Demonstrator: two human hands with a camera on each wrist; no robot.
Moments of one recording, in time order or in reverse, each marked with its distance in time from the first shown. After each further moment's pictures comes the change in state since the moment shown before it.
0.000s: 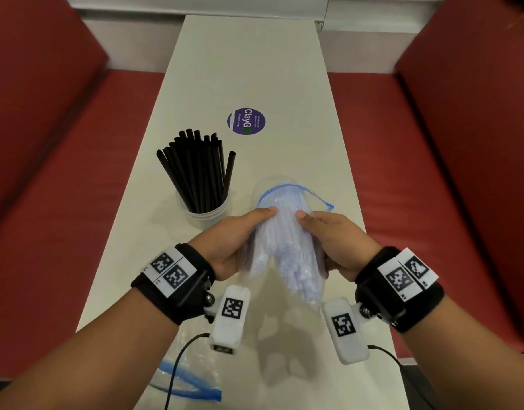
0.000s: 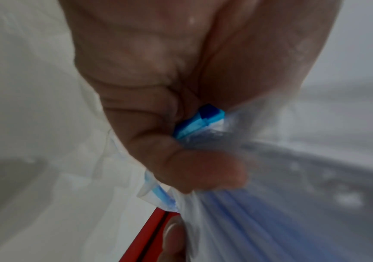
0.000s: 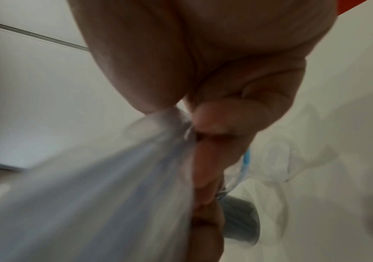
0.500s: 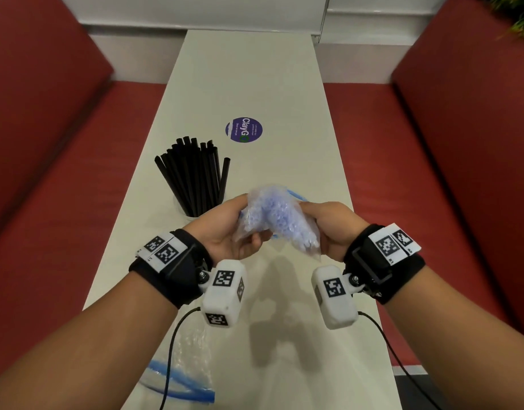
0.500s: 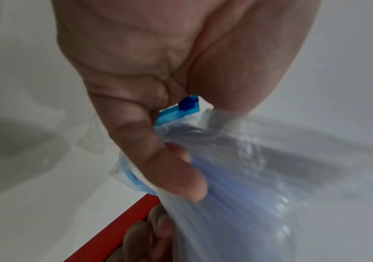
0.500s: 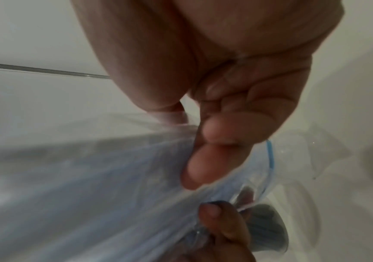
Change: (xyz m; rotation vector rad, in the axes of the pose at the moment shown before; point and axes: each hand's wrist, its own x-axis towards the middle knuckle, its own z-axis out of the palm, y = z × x) left_hand -0.005 0.027 0.007 -0.161 0.005 -0.096; right_hand 0.014 -0.026 -0.008 0.112 0.017 0.156
